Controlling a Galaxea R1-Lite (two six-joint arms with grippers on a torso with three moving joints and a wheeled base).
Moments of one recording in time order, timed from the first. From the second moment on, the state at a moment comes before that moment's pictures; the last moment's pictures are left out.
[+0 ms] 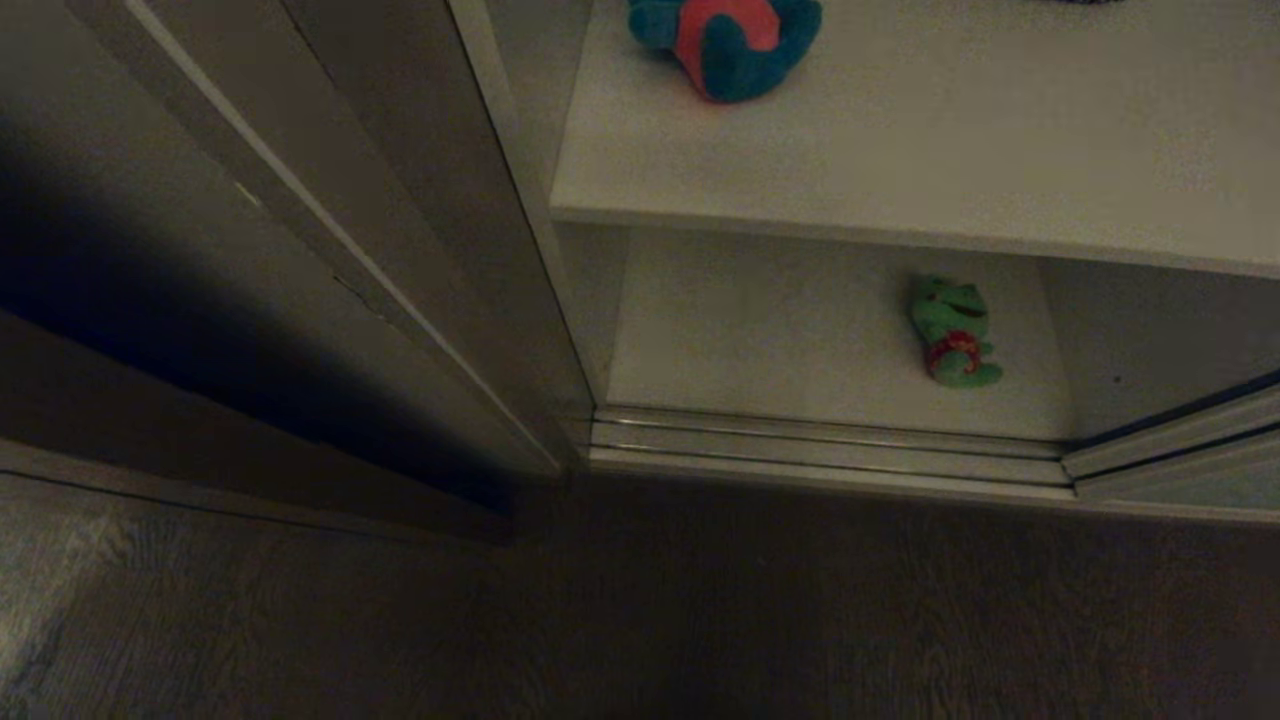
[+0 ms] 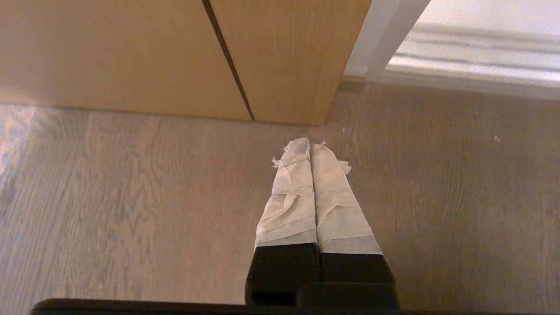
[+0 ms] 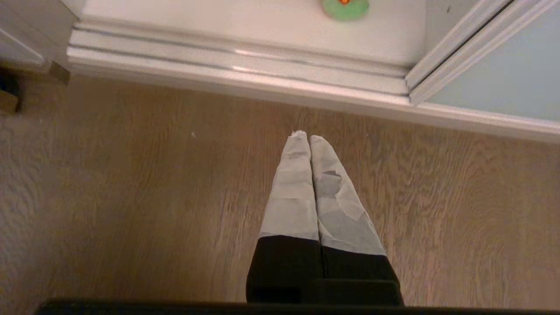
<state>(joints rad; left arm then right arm) -0.01 0.00 0.00 0.01 0.00 0.01 0.00 0.00 0.00 0.00 0.00 0.00</state>
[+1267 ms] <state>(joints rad) -0.01 0.00 0.00 0.01 0.00 0.01 0.00 0.00 0.00 0.00 0.00 0.00</state>
